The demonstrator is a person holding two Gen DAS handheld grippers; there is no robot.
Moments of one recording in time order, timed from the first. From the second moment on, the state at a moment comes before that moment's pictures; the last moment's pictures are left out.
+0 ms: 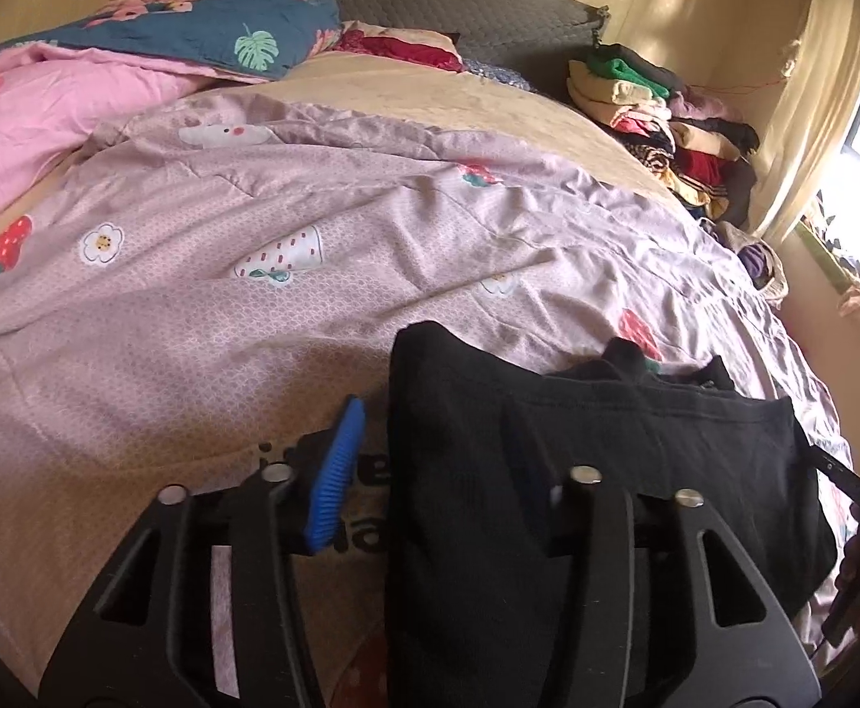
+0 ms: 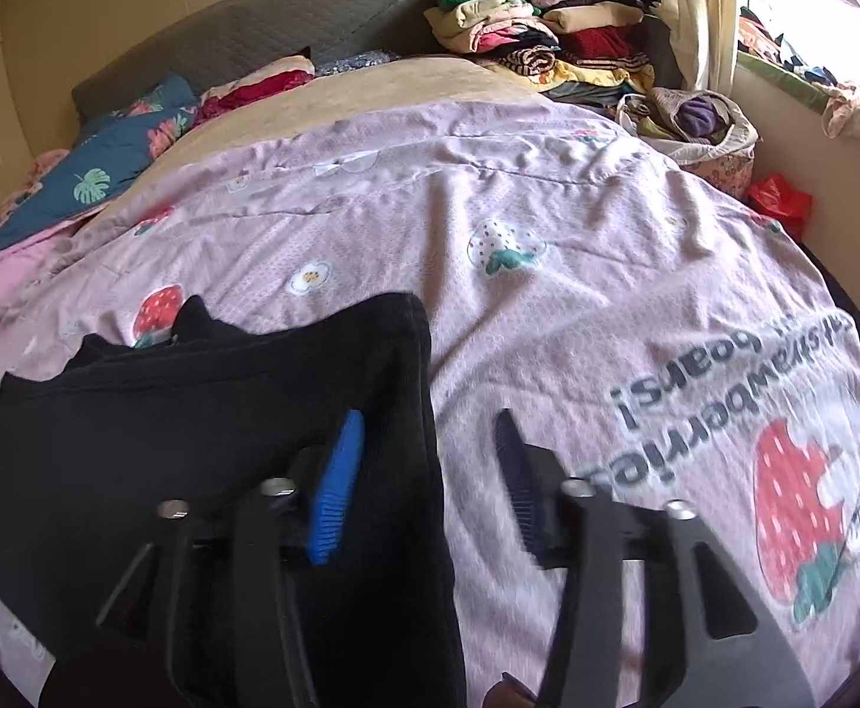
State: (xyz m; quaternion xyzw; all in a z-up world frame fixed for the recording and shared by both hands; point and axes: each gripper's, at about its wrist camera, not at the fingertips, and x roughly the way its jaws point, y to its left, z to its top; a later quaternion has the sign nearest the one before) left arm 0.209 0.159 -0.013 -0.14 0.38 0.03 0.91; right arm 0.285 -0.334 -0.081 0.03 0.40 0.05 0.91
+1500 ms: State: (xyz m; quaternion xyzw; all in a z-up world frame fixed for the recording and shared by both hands) left arm 0.099 0.143 -0.020 -0.11 0.44 0.02 0.89; right arm 0.153 -0.306 -0.058 0.01 0.41 0.09 0.91
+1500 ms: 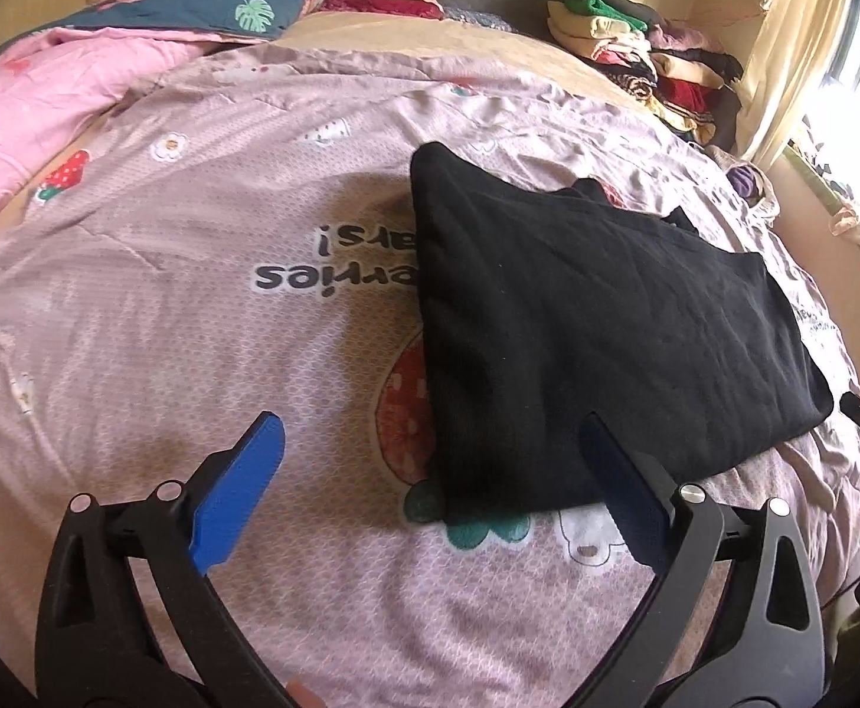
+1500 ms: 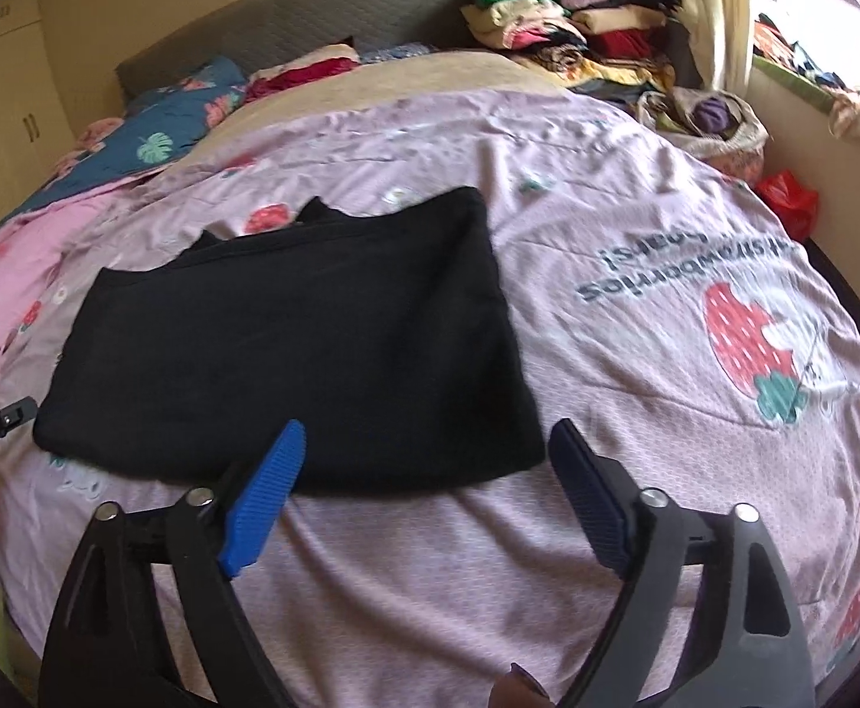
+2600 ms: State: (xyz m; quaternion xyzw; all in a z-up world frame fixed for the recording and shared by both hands) left arm 0.105 0.207 0.000 -0.13 0.41 0.06 0.90; right arm 0.118 -0.078 -0.069 -0.20 0.37 0.25 0.87
